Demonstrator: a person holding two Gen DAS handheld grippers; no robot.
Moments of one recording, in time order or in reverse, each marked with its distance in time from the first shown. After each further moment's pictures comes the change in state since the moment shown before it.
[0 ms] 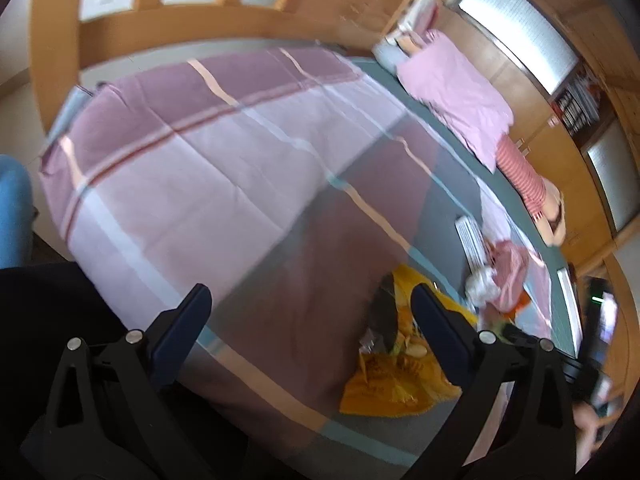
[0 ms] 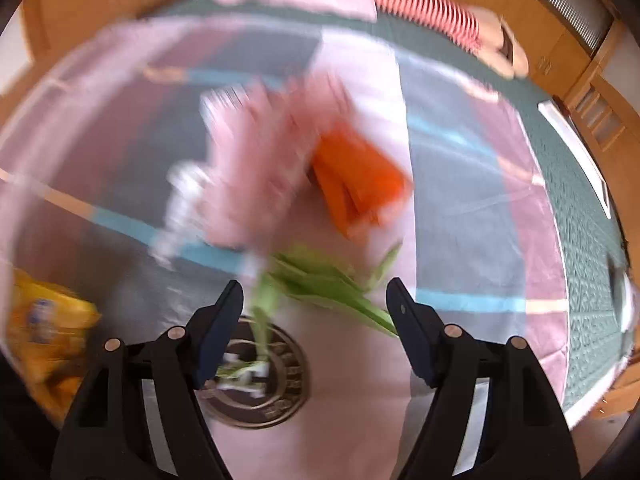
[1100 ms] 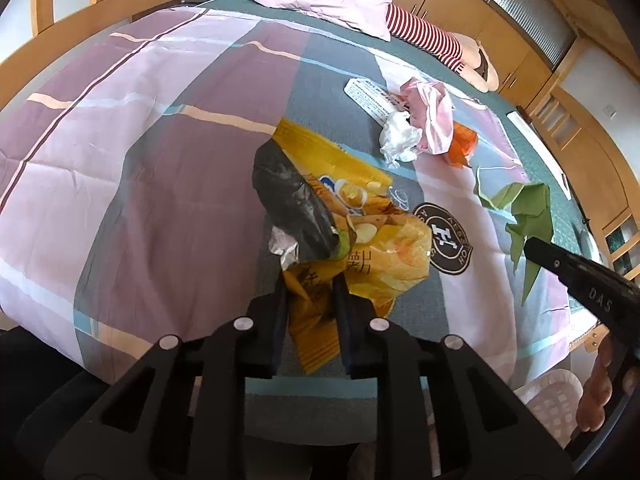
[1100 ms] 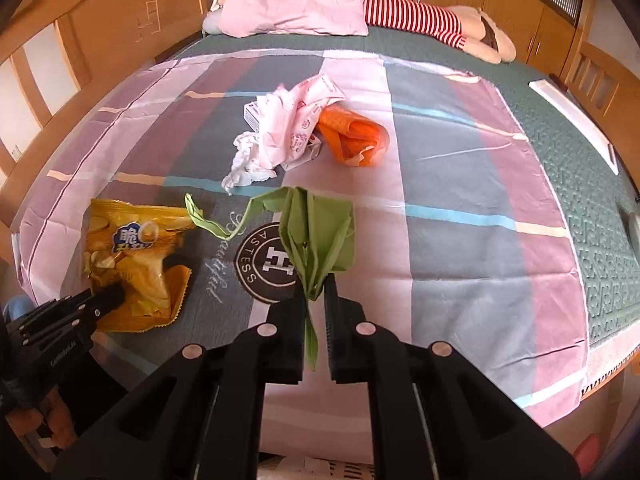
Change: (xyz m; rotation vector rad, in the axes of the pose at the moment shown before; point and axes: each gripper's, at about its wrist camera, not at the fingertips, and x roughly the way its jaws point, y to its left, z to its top) left arm 0.033 -0.076 -0.053 0.473 0.210 -0.151; right arm -0.090 -0.014 -0.093 0.092 -0.142 0.148
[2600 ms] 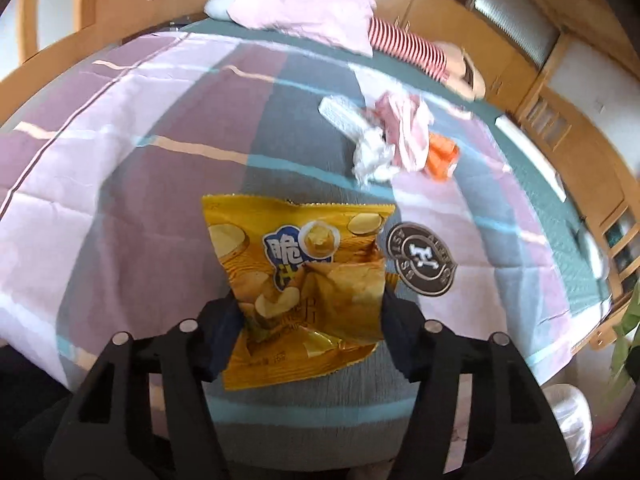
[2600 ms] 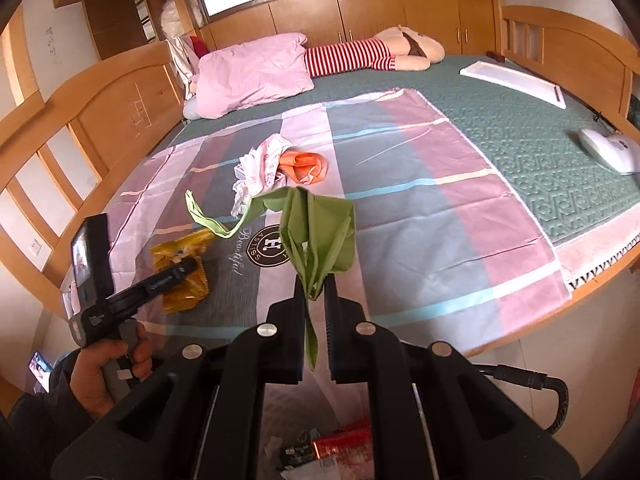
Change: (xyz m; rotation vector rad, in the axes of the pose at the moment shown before) left arm -0.003 -0.029 0.001 0.029 -0.102 -0.020; right arm -0.139 -0.046 -0.097 0.274 -0.223 0.048
